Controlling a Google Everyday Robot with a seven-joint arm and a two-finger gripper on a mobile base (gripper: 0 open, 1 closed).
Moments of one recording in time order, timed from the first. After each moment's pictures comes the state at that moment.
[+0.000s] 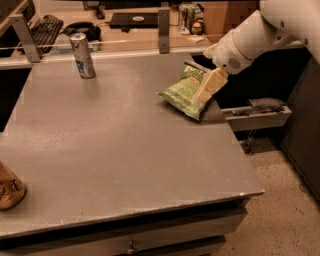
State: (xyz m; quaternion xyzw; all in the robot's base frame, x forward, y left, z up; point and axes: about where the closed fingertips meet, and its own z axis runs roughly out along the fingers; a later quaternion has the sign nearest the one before) arm 0.657 -0.124 0.898 -0.60 0.73 0.09 0.32
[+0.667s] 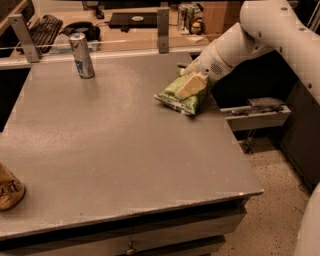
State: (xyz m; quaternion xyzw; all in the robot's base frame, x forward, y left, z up) arm 0.673 -0.083 0.867 -0.58 0.74 0.15 0.31
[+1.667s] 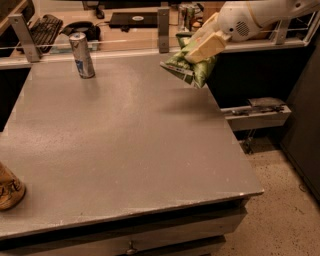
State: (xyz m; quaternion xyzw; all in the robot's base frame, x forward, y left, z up) arm 0.662 -0.104 0.993 -0.59 0.68 0.12 0.41
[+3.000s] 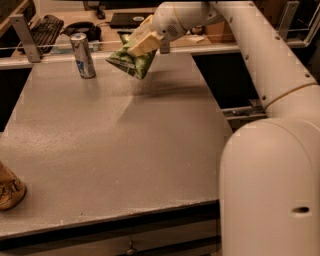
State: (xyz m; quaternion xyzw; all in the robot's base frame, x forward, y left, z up) arm 0.744 0.055 0.967 -0.64 0.58 0.20 0.45
